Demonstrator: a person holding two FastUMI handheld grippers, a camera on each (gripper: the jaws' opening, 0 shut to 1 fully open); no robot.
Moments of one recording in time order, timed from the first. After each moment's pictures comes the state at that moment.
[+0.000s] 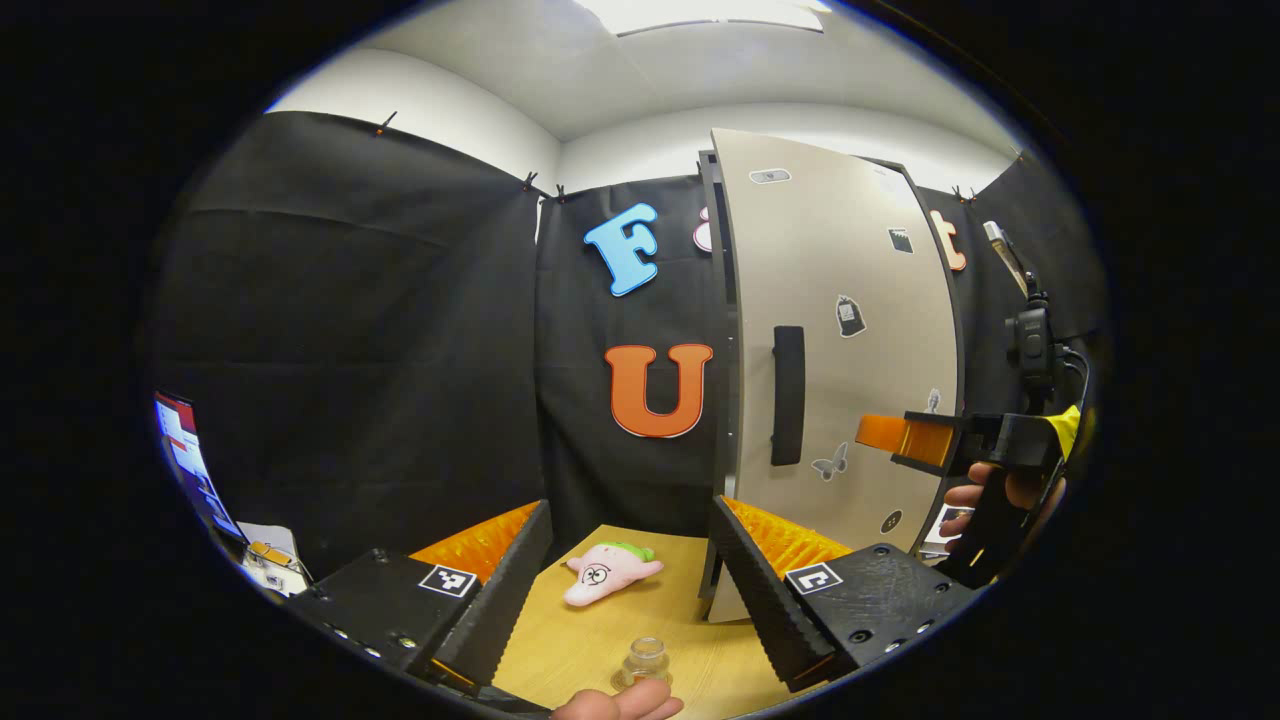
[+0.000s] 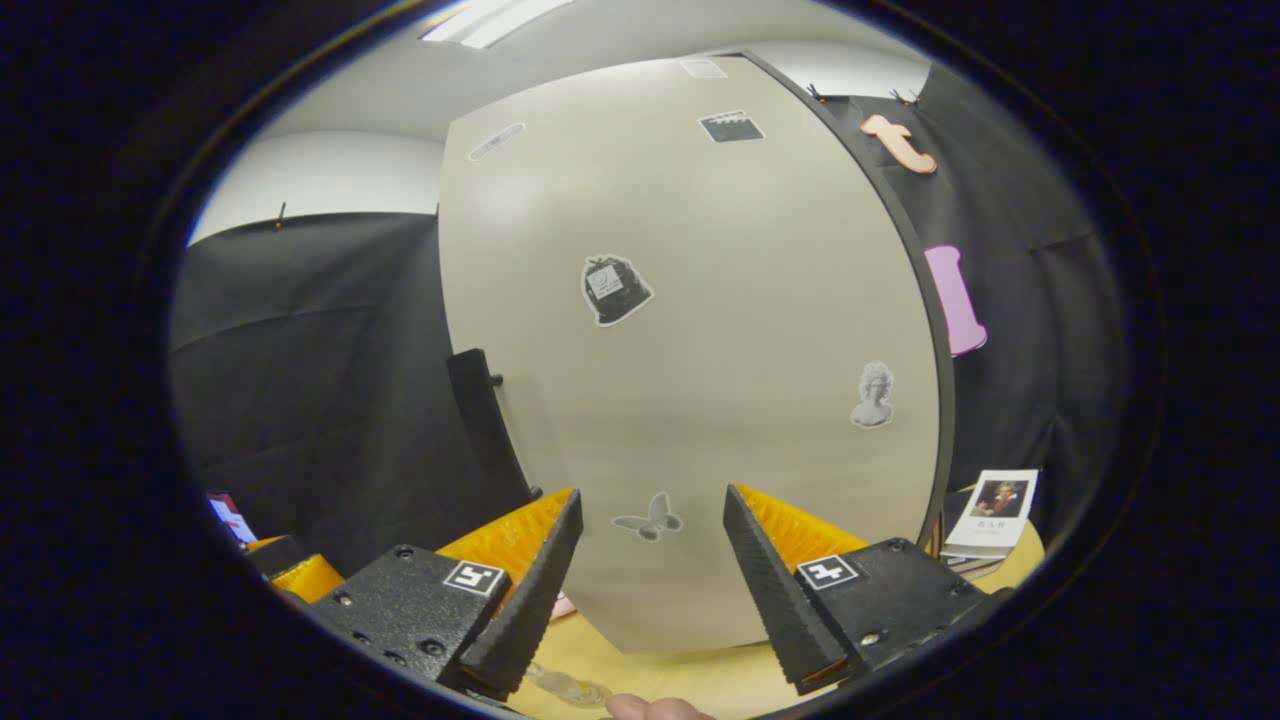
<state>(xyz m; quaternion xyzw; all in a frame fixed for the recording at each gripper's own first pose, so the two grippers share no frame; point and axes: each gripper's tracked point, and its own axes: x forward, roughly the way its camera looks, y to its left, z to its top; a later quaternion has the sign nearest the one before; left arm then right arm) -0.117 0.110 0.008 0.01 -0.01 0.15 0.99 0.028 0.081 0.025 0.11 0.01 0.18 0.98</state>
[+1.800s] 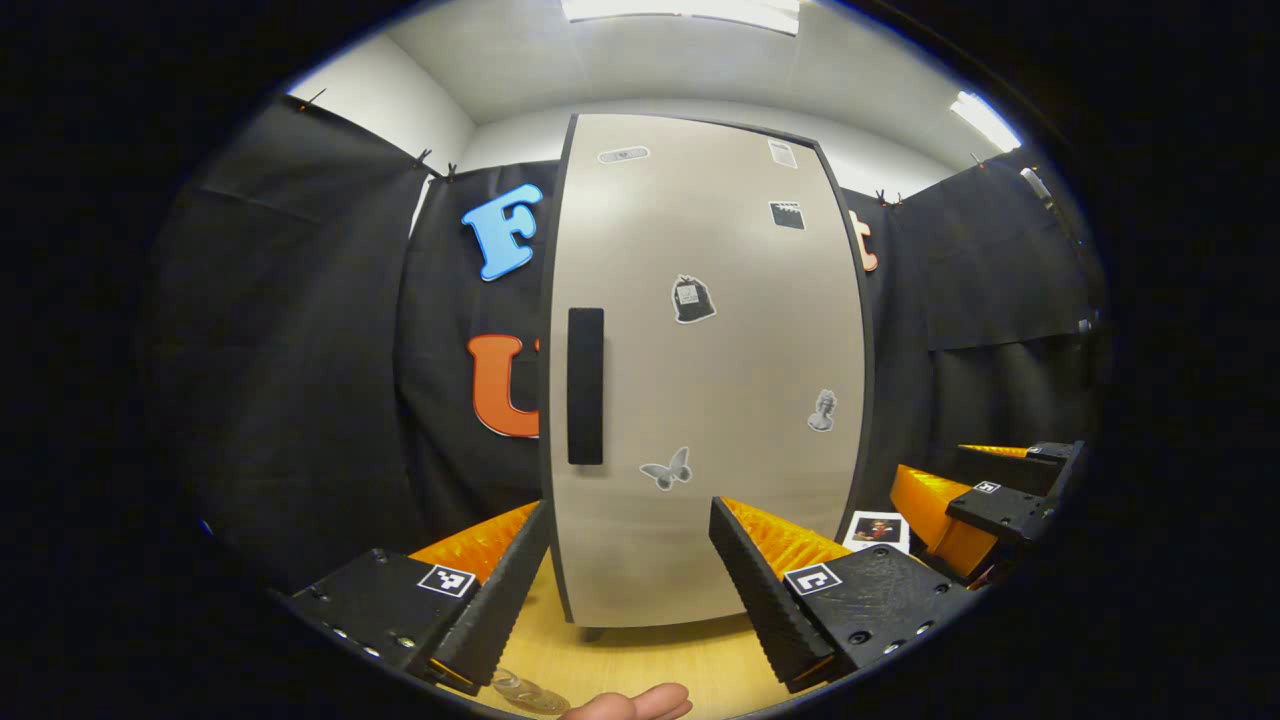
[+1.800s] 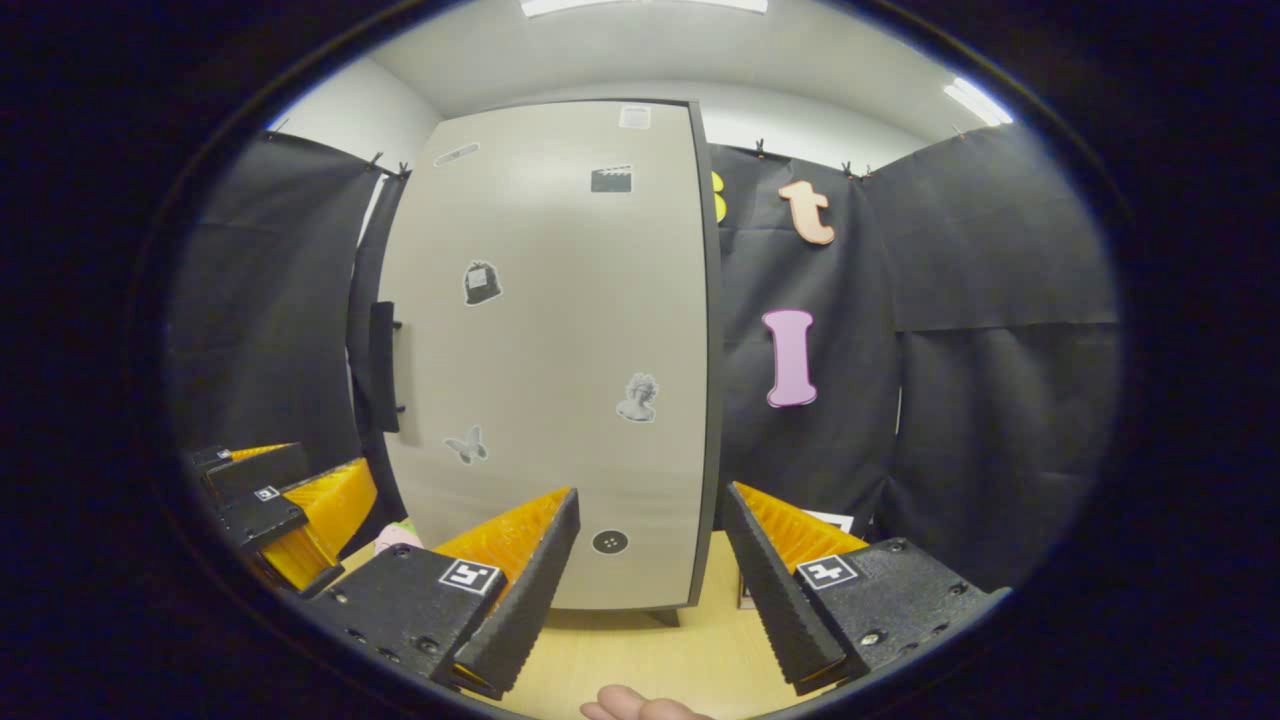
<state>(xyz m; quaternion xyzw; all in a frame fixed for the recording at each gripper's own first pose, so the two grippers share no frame) -0.020 -0.016 -0.016 -0.01 0.01 -0.04 1.00 -0.017 -0.038 0.001 0.02 -0.01 -0.03 1.00</state>
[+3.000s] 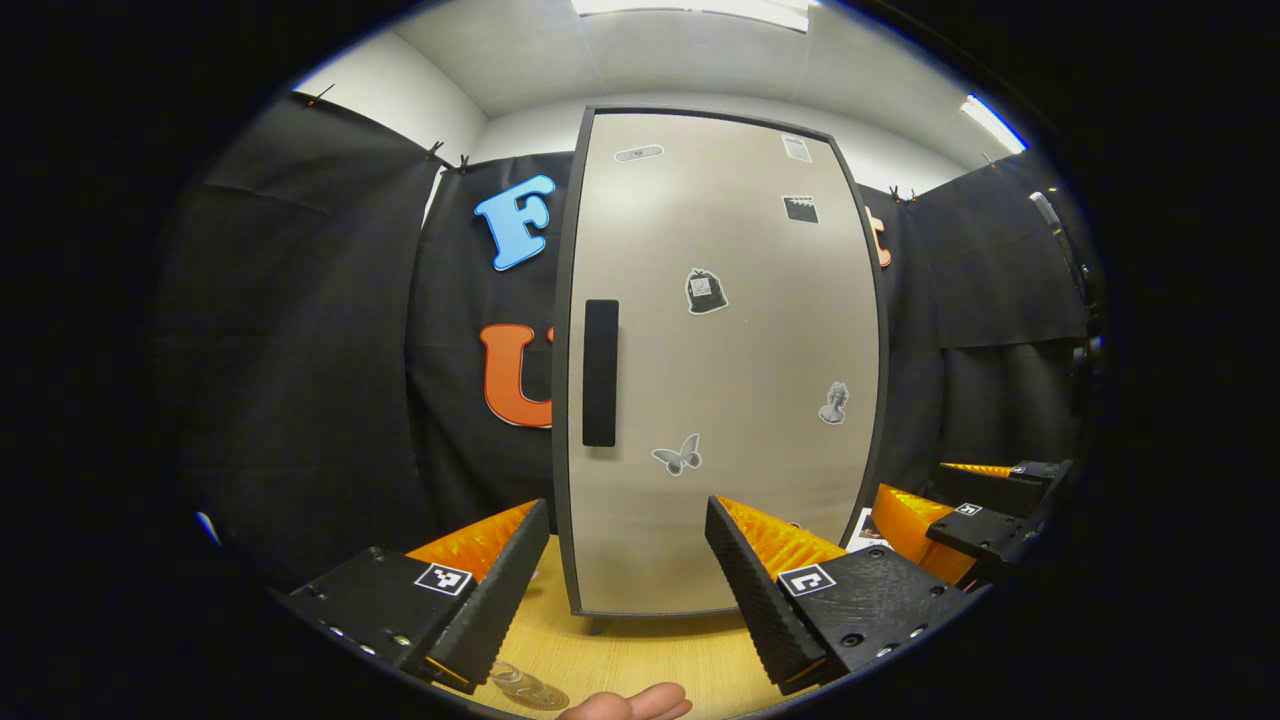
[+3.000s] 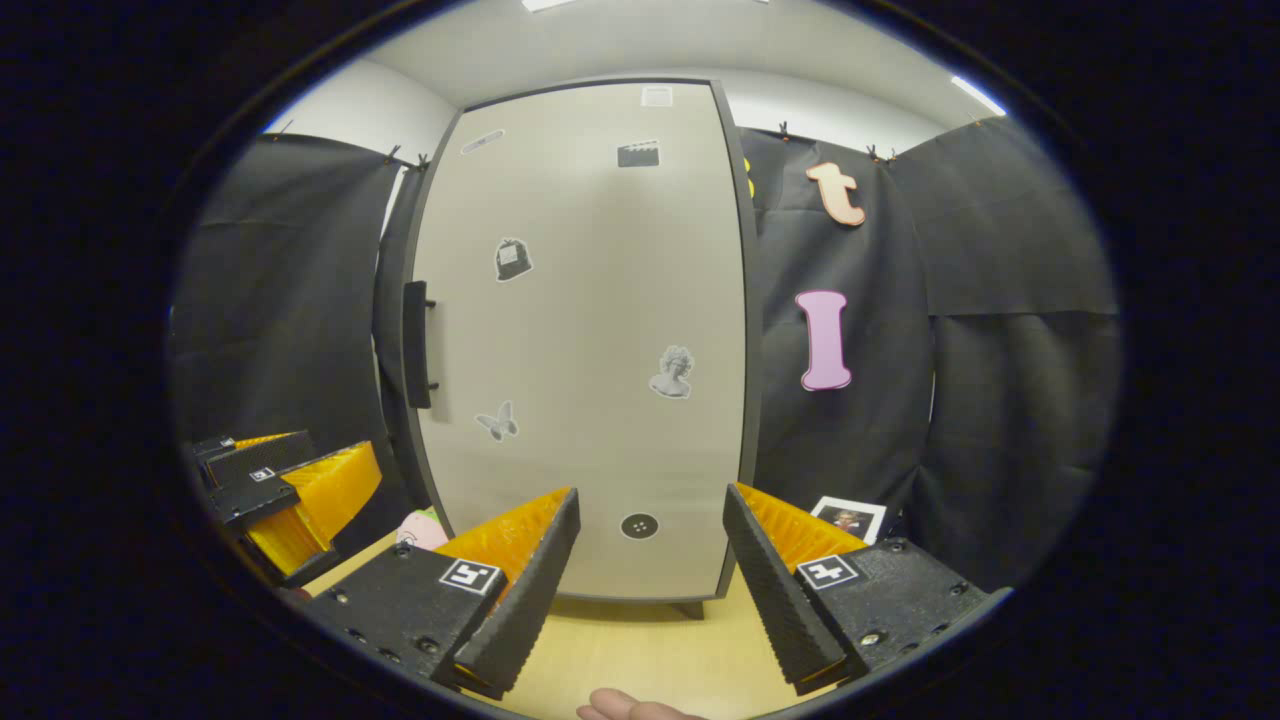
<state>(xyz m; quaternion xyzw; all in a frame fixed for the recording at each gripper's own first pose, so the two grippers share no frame) -0.024 0.006 -0.011 0.00 0.01 0.01 1.00 -0.001 -0.025 -0.020 0.02 0.02 0.00 1.00</state>
